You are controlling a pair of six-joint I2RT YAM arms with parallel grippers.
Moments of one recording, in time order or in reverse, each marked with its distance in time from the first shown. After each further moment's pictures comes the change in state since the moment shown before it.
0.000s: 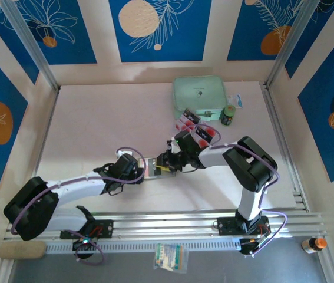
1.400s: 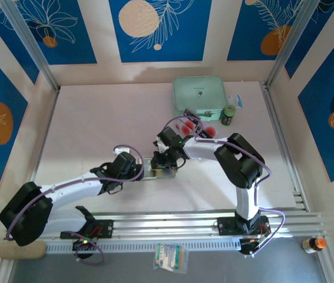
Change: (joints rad) left arm 0.015 -0.059 0.010 -0.014 -0.025 -0.037; right arm 0.097 0.114 0.310 -0.450 0.134 -0.244
